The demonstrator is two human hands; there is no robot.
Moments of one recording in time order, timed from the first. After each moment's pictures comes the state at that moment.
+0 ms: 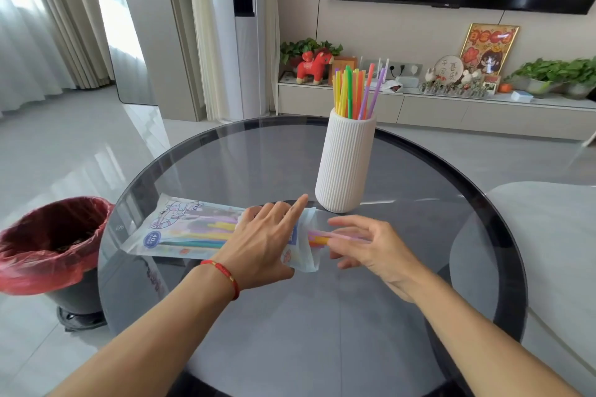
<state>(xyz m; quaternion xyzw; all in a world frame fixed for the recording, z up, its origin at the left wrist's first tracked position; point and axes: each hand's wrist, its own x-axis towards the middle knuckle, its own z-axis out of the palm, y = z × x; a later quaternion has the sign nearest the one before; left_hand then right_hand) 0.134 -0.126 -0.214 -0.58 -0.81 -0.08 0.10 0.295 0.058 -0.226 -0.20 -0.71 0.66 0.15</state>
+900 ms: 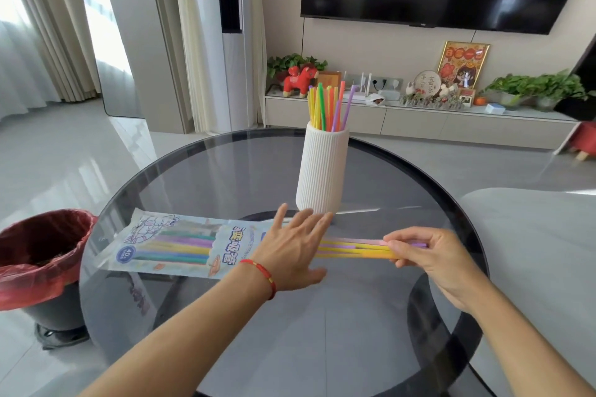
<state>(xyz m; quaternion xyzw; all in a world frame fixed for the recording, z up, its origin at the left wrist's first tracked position) 0.178 -0.068 -0.215 -0.62 -0.78 -0.04 0.08 0.387 0.125 -0.208 -0.24 -0.72 0.60 0.24</state>
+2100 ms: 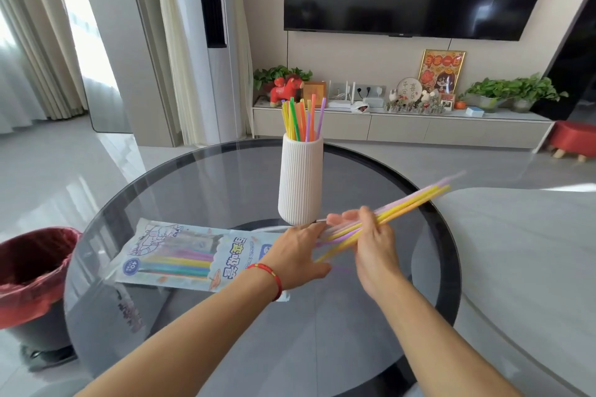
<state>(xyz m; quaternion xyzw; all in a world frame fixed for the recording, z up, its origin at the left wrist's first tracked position) 0.210 -0.036 -0.200 -0.56 -0.78 -0.26 -0.05 0.317 0.070 -0.201 -0.31 -0.50 0.70 0.40</state>
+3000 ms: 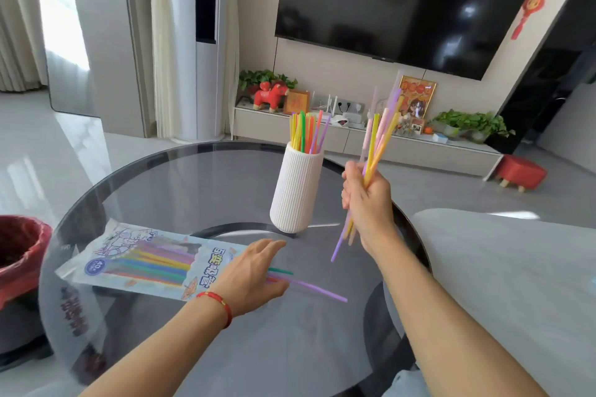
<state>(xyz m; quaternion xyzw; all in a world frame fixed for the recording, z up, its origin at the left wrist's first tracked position) 0.172 -0.096 -0.241 -0.55 -0.78 -0.29 -0.04 0.293 0.080 -0.116 -0.23 -0.69 0.51 0.46</state>
